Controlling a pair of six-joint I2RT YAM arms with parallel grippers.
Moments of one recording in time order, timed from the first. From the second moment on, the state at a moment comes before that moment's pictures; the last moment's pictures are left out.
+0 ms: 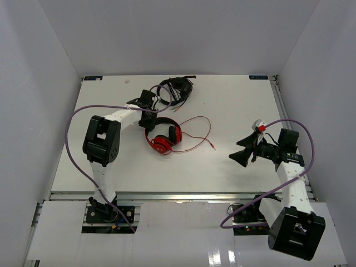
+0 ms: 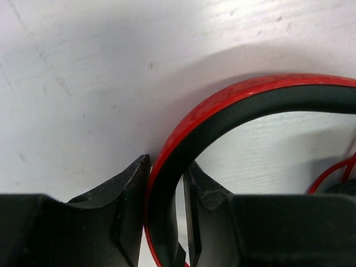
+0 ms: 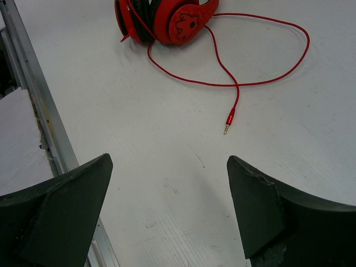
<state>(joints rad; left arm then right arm) -0.36 2.02 1.43 -0.49 -0.07 -0.06 -0.24 0.92 0.56 -0.47 -1.23 -0.59</state>
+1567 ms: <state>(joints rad) -0.36 0.89 0.96 -0.65 0.27 -0.67 0.57 0.97 0.73 -0.34 -0.99 -0.96</state>
